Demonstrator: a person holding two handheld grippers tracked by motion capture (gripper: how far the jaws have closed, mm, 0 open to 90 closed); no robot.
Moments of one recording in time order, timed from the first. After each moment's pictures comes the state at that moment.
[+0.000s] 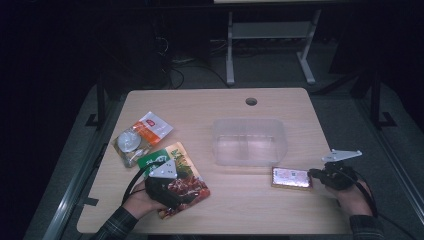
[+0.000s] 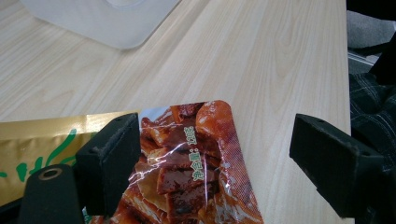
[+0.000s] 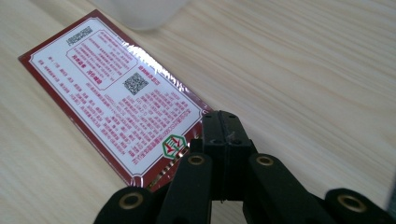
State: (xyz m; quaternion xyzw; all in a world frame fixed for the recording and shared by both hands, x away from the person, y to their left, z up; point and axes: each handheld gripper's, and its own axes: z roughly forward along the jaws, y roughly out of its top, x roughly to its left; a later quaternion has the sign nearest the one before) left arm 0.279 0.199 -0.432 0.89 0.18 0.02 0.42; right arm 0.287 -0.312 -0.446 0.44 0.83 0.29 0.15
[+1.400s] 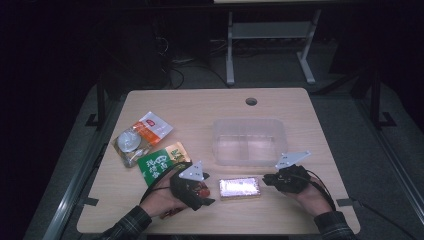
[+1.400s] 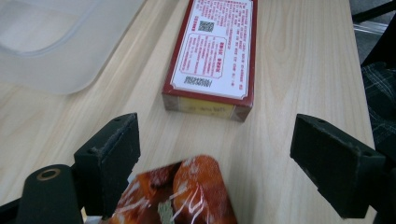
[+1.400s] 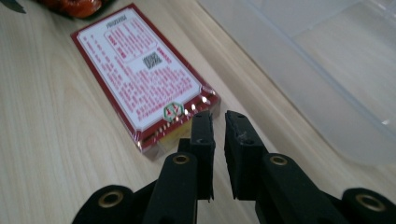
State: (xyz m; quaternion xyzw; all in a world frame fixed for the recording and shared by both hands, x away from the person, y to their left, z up) left arm 0.292 0.134 -0.446 0.92 0.11 0.02 0.39; right arm 0.288 -0.203 -0.442 0.30 0.88 0.35 0.07
